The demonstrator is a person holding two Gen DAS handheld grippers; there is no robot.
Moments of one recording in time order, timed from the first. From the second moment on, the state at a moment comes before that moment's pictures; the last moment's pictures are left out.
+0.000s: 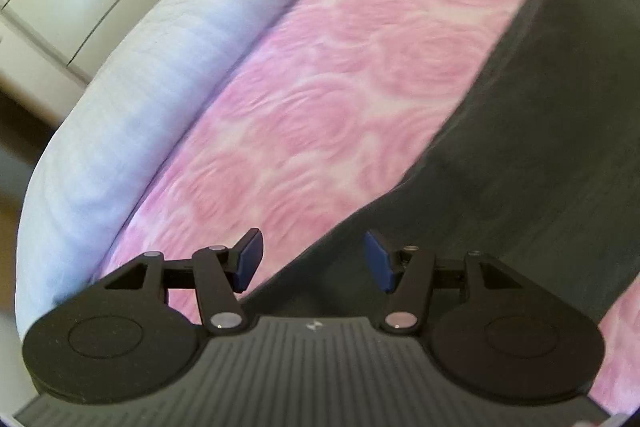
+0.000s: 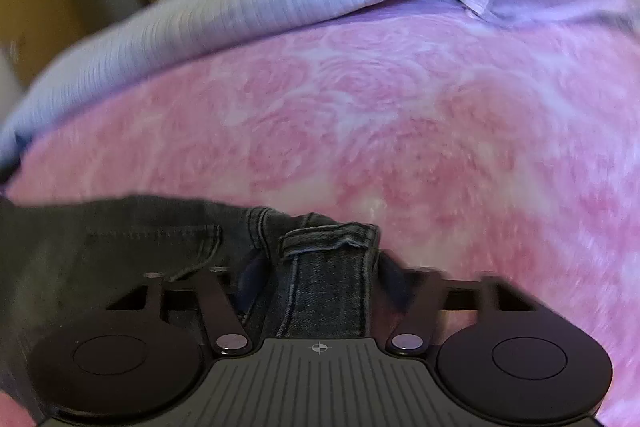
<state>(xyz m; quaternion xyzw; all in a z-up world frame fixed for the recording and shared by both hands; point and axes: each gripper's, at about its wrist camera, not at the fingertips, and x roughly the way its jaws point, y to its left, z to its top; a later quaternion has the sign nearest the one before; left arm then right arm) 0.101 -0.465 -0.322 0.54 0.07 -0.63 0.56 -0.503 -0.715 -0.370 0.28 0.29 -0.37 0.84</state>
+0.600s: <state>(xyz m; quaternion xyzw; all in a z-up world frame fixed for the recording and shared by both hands) 0.191 -0.400 -0.300 0.54 0.09 -0.51 0.66 -0.462 -0.670 -0.321 0.10 0.34 -0.51 0.78</state>
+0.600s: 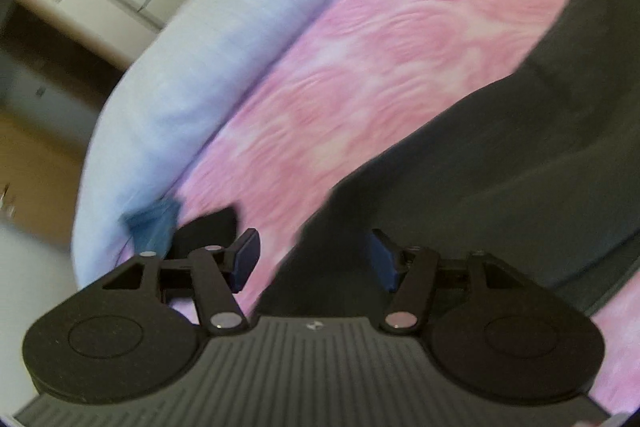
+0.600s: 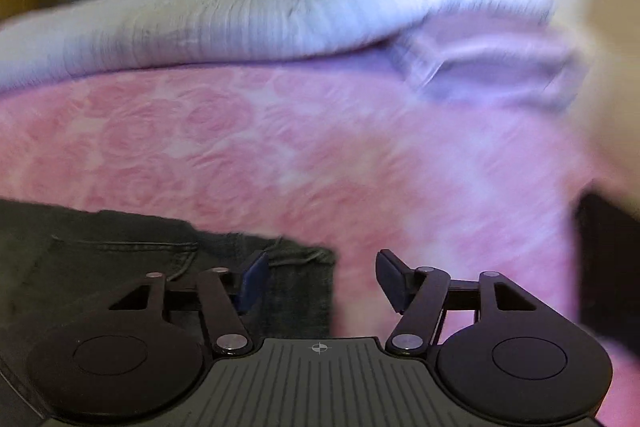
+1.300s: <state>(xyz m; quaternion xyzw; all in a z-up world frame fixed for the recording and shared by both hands) 0.234 -0.304 -0.346 0.46 0.10 -0.62 0.63 -0.252 -0.436 -0.340 -0.01 0.32 -0.23 0.92</state>
